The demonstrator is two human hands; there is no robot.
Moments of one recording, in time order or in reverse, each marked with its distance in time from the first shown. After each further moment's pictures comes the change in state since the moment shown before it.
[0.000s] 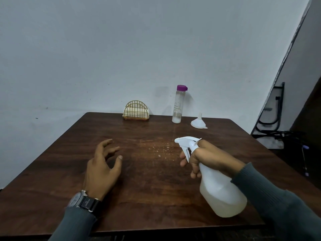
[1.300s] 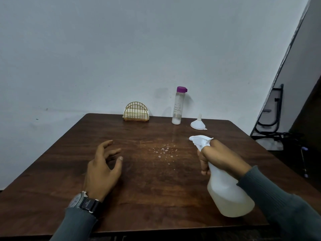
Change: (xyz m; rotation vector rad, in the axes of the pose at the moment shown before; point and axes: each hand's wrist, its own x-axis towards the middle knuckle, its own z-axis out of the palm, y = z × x) left_hand -0.003 0.005 0.000 -0.015 0.022 -0.010; right_hand -0.006 0.011 -0.013 -0.045 0.239 0.027
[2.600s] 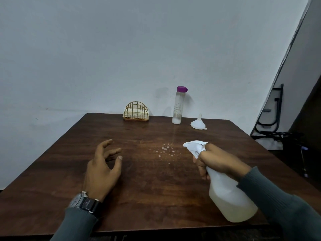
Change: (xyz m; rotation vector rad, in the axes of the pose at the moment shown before) left_hand -0.002 0.002 -0.003 -0.010 0.009 -0.007; right_hand -0.009 -0.006 0.005 -0.071 -0.152 0.035
